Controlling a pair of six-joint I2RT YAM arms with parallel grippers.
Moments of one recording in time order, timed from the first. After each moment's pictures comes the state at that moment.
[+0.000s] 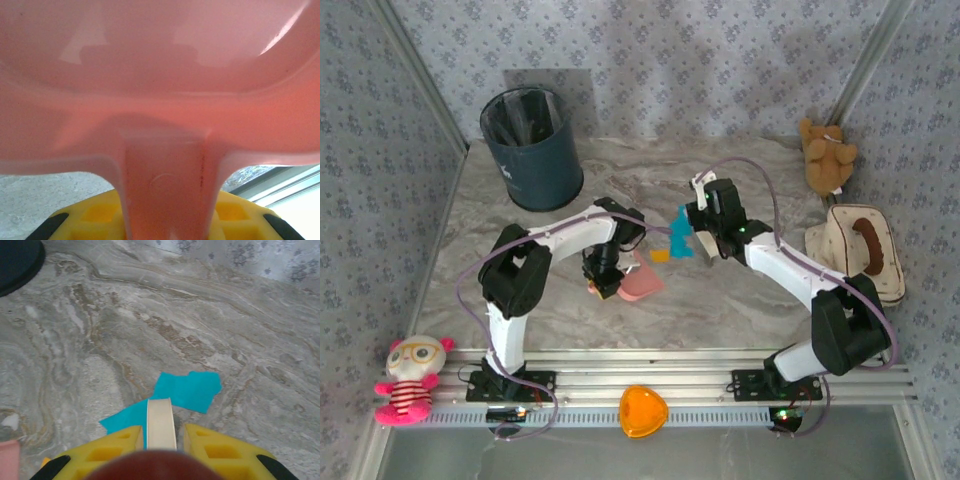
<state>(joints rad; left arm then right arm) -0.75 1.98 1.50 -1.39 0.04 0.18 0.47 1.44 0.95 -0.09 0.14 0.01</state>
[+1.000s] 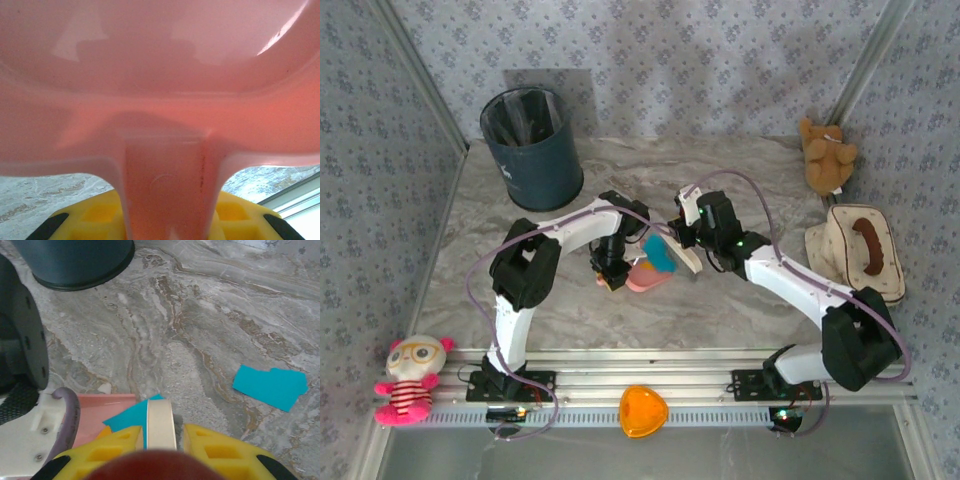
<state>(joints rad) -0.73 2.07 1.60 -1.37 0.07 0.18 0.56 1.36 0.89 -0.10 -0.05 0.05</state>
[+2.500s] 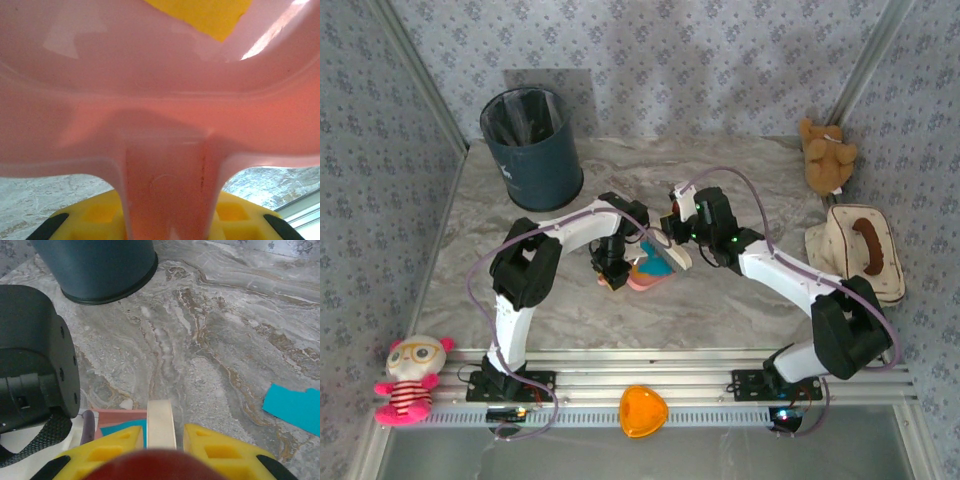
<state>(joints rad) -0.73 2.07 1.58 -1.32 0.07 0.18 0.55 1.43 0.91 0.00 -0.14 0.07</state>
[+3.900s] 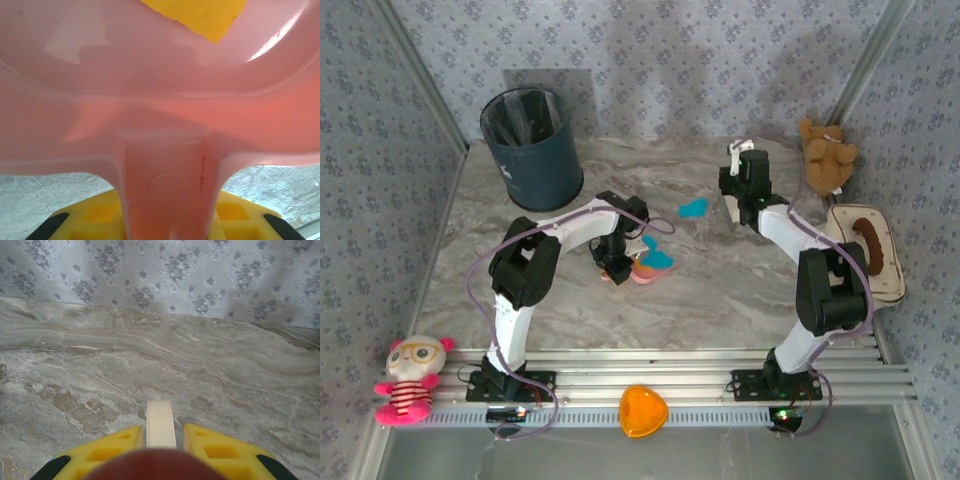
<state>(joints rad) -0.71 2.07 1.57 -1.23 0.08 0.17 0.19 1.68 1.13 0.09 0.10 -0.03</state>
